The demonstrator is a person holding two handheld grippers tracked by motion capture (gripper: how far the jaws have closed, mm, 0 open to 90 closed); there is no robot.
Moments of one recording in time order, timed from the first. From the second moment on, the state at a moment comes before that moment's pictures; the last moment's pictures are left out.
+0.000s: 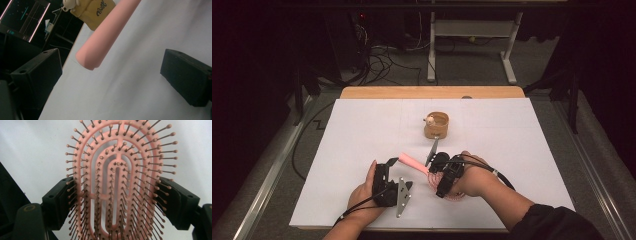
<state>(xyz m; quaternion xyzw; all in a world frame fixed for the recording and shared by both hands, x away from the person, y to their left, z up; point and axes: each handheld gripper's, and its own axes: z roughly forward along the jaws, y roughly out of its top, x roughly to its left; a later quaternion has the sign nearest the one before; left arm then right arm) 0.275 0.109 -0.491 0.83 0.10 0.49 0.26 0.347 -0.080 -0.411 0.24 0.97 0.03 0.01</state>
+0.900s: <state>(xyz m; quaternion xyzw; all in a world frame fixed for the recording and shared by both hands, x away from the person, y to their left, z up) 0.273 0.099 -0.492 0.83 0.07 0.49 0.26 0.348 -0.053 -0.422 0.22 0.97 0.03 0.00</state>
